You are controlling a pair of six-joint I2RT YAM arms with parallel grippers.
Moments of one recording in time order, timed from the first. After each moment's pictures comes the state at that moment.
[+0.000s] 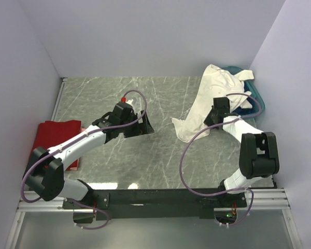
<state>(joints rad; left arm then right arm) -0.60 1.39 0.96 -0.31 0.17 -0.72 0.05 1.58 0.90 -0.23 0.09 0.59</state>
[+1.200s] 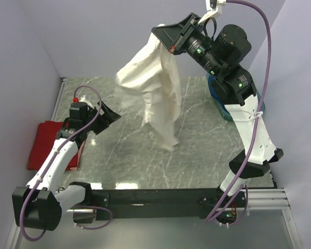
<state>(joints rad) -0.13 1.07 0.81 -0.33 0.27 -0.78 0.65 1.67 2.42 -0.44 -0.14 0.62</state>
